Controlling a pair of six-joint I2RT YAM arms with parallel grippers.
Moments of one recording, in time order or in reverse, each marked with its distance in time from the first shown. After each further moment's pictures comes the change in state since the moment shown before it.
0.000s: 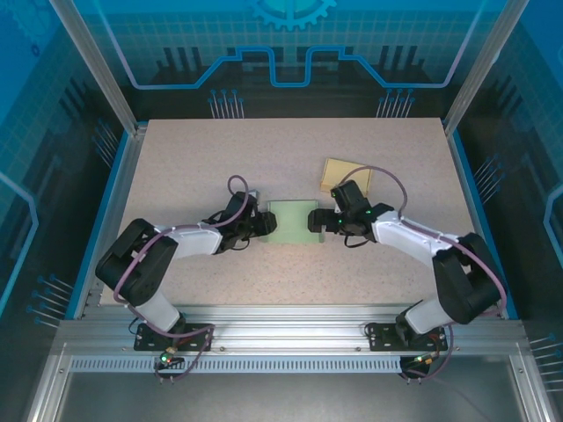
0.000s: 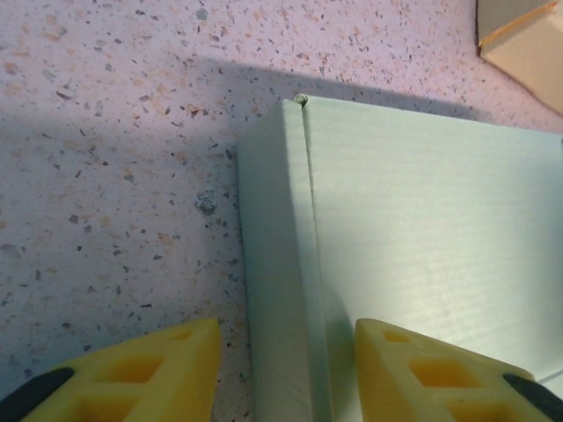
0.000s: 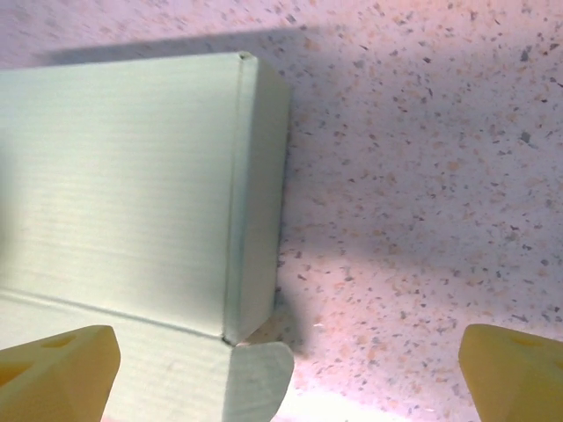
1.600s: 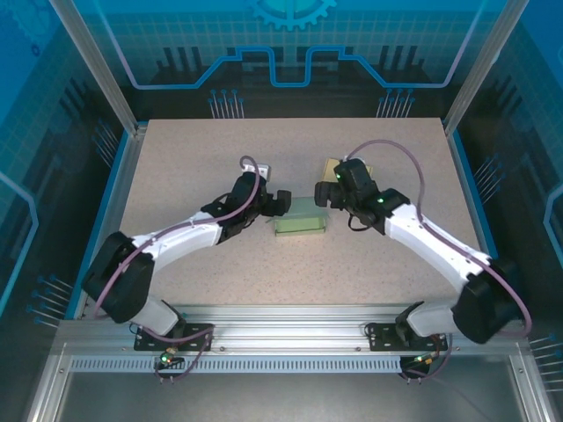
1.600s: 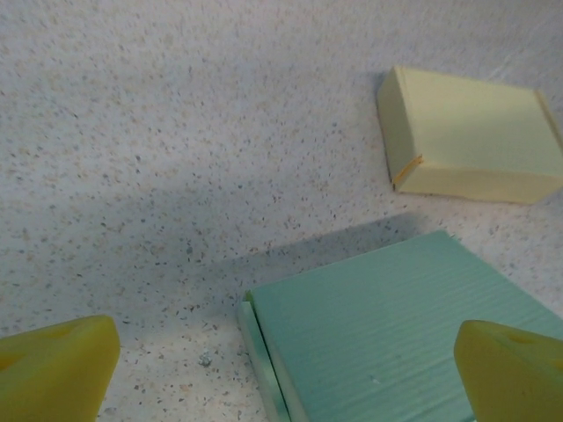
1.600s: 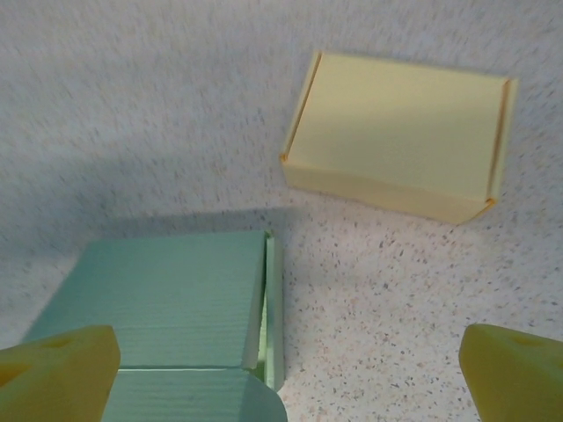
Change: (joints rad) left arm -0.090 -0.105 0.237 -0.213 -0.281 0.295; right arm 0.051 -0.087 0.239 -0.190 0.314 -0.044
